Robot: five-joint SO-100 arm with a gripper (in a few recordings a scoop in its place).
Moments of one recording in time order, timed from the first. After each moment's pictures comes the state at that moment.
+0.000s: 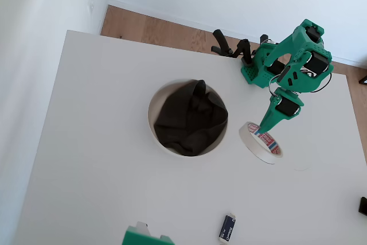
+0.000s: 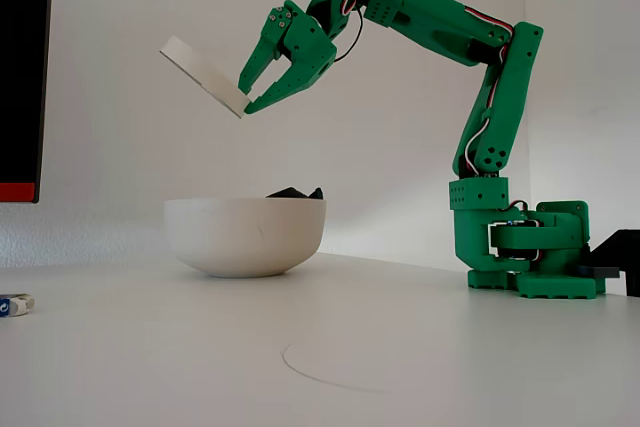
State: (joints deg) arm 27.0 113.6 87.8 67.0 4.7
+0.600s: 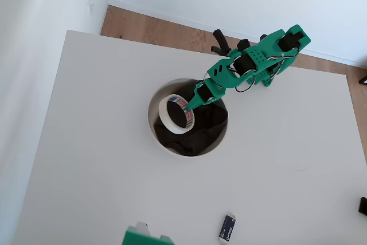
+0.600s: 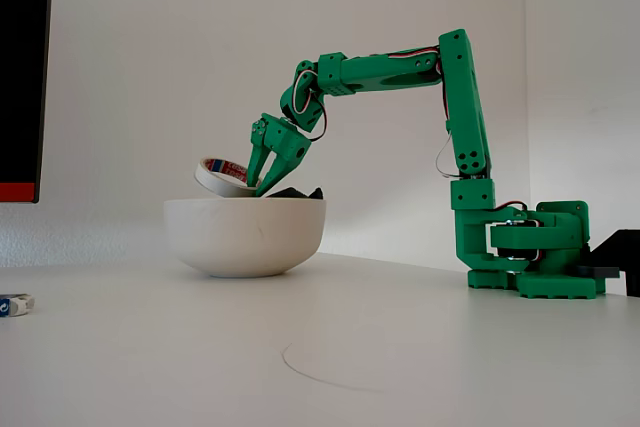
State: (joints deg) arm 55.6 87.0 84.5 53.5 0.4
